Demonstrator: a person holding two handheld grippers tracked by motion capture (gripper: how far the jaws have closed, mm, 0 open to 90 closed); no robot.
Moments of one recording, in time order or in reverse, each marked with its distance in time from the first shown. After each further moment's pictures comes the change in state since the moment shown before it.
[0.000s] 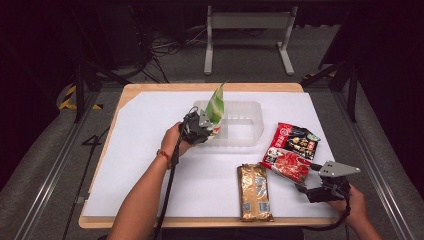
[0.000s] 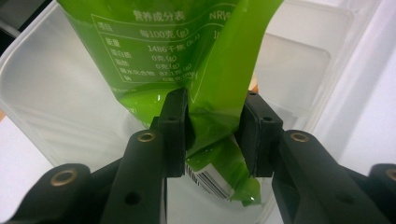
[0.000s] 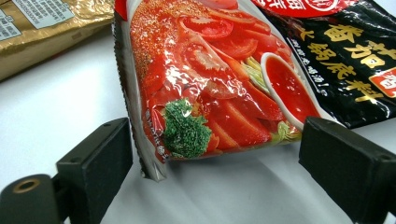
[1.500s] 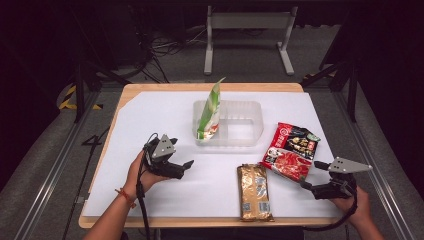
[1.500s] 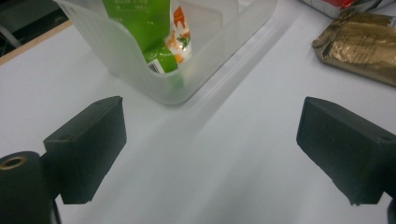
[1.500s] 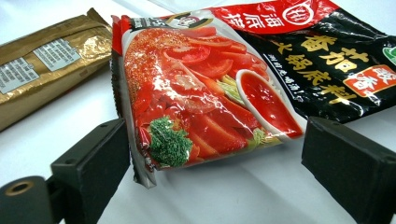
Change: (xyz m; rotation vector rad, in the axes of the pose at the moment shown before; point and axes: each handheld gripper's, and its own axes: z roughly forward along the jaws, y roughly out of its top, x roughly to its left) left arm -0.038 -0.091 -0.093 -0.212 -0.062 -0.162; right arm -0.014 -0.003 -0.011 -0.089 0.032 0.114
